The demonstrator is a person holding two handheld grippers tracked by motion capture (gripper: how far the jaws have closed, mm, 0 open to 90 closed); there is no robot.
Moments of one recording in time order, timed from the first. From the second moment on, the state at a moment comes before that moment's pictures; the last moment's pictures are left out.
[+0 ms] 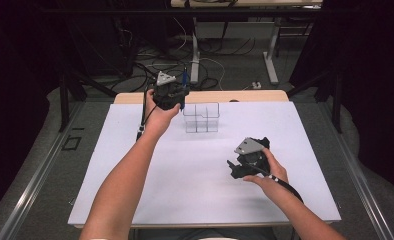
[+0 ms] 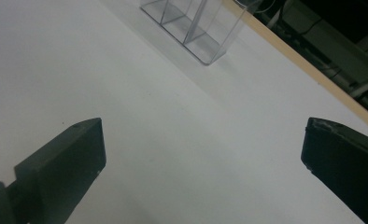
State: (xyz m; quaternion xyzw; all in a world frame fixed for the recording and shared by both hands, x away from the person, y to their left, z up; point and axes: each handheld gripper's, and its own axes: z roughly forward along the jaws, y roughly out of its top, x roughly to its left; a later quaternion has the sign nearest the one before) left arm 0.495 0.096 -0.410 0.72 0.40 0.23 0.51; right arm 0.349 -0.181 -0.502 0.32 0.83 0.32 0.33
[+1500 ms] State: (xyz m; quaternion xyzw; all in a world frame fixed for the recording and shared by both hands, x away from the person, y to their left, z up) left arm 0.527 0.077 -0.457 0.71 0.44 0.24 0.49; right arm 0.360 -0.201 -0.510 0.45 0.78 0.38 0.23
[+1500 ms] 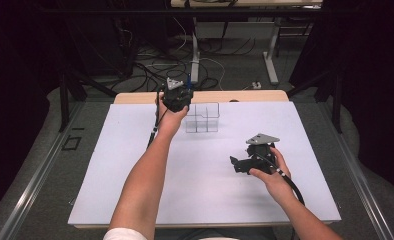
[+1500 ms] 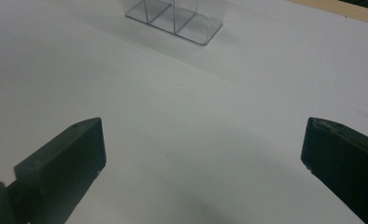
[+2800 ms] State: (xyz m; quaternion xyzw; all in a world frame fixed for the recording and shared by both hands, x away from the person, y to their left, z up) left arm 0.501 0.096 -0.435 0.73 0.44 0.20 0.49; right arm 0.359 -0.204 -0.510 0.45 0.78 0.37 0.23
